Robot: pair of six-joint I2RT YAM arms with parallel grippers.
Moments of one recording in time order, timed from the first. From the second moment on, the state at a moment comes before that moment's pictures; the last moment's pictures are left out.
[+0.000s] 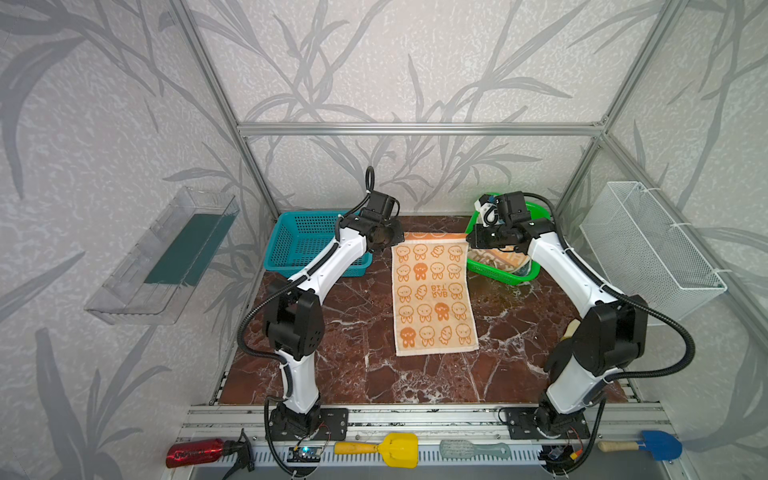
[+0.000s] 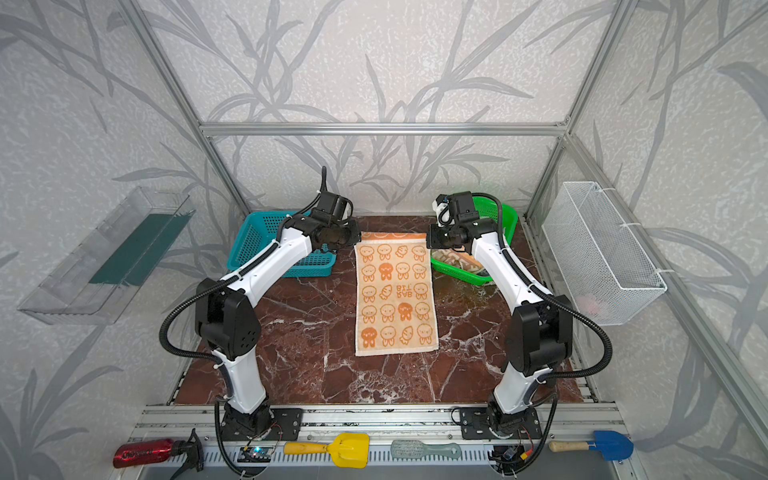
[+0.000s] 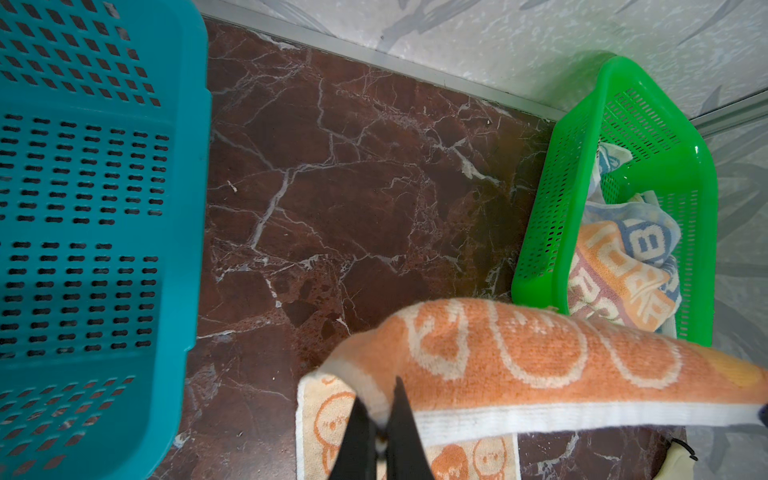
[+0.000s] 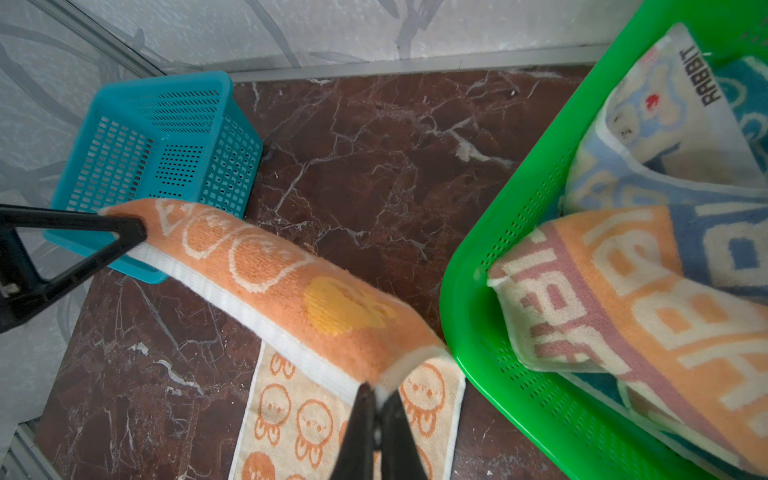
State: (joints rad) left arm -0.41 1.89 1.74 -0.69 0.04 -0.56; right arm 0.25 1.72 1.56 -0.67 -0.30 0.23
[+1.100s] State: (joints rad) left arm -0.57 1.82 1.10 -0.56 0.07 -0.68; right arm 0.35 1.67 0.84 -0.36 -0.37 0.43
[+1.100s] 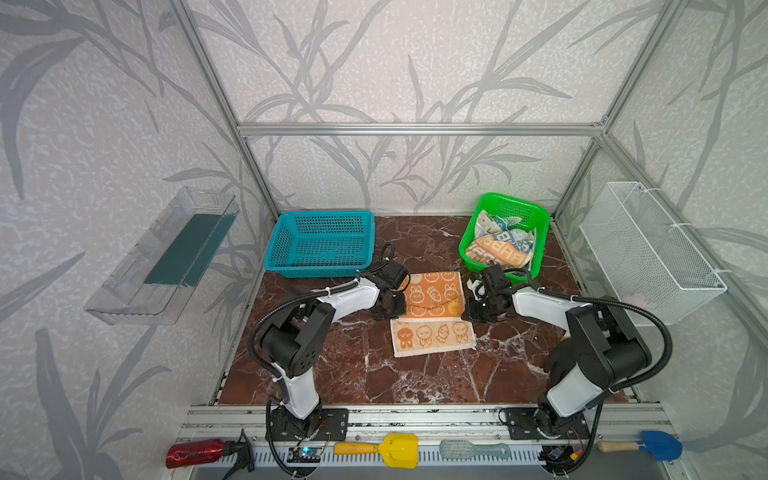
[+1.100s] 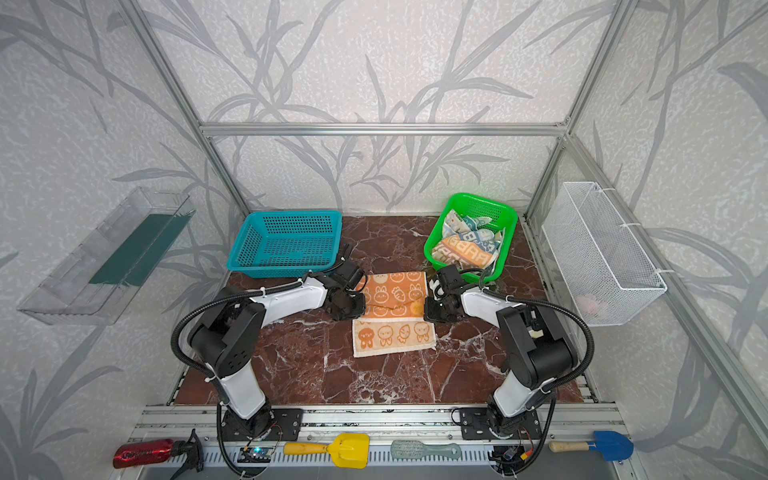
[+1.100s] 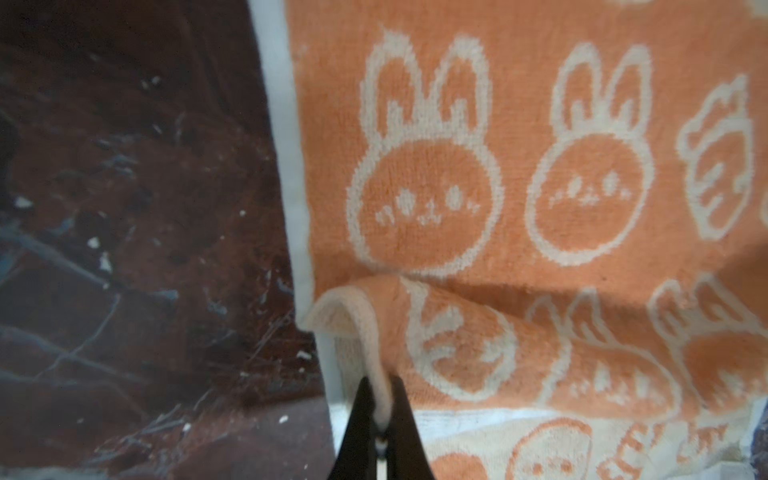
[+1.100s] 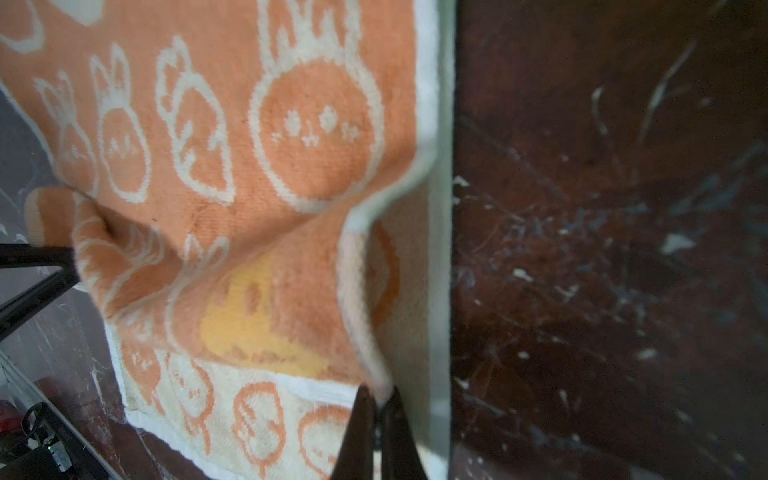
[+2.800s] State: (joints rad) left arm -0.56 1.71 1.00 -0.55 0.09 -0.67; right arm 0.41 1.63 0.82 -0.39 -0.33 0.44
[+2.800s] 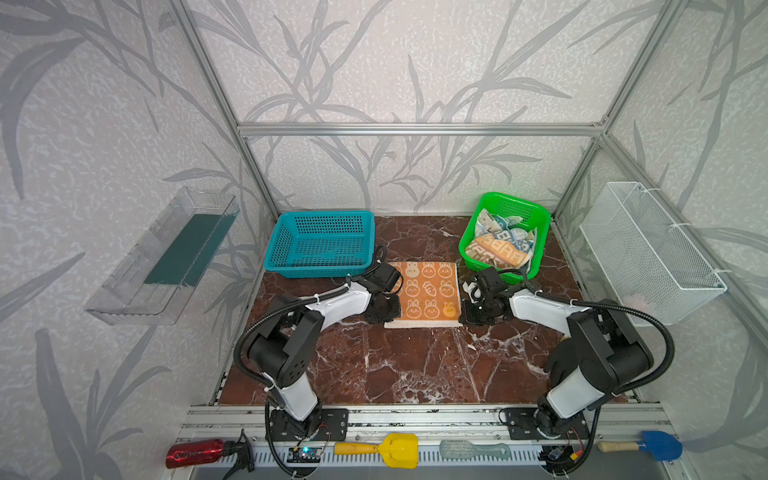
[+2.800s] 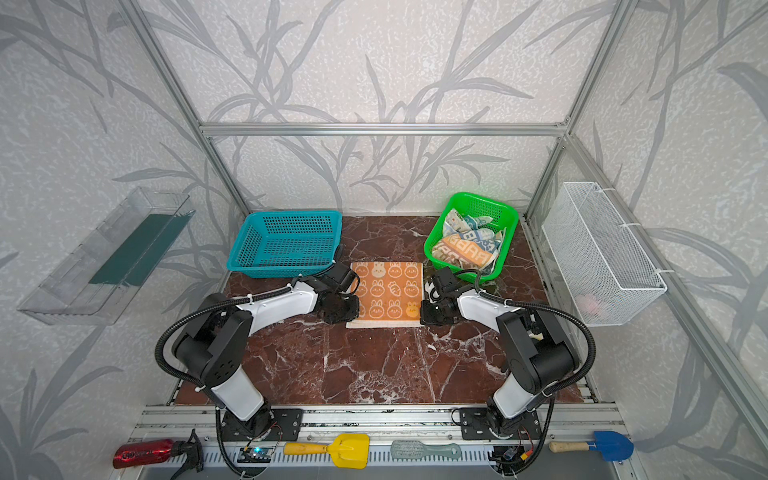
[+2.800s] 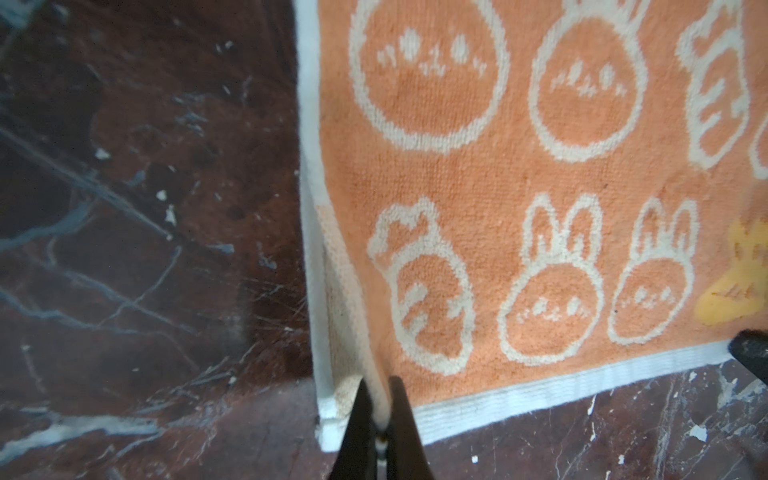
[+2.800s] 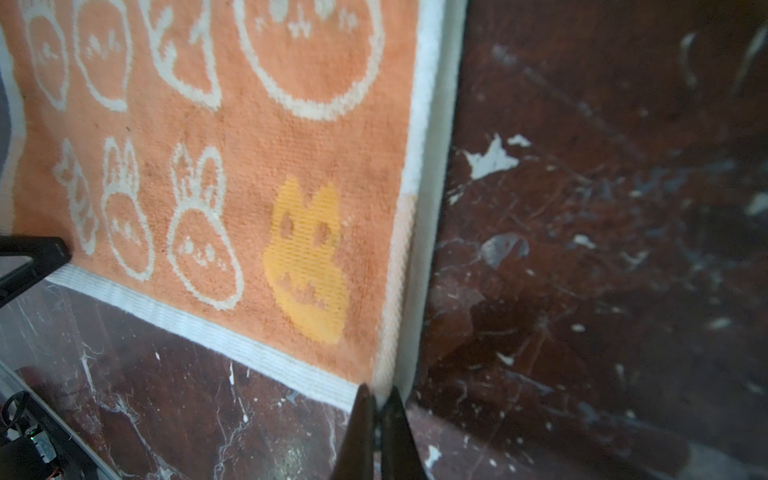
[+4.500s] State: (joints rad) left arm -0.60 1.61 0.93 -0.57 0.12 -0.74; right arm 0.41 1.62 0.76 -0.27 -0.33 0.47
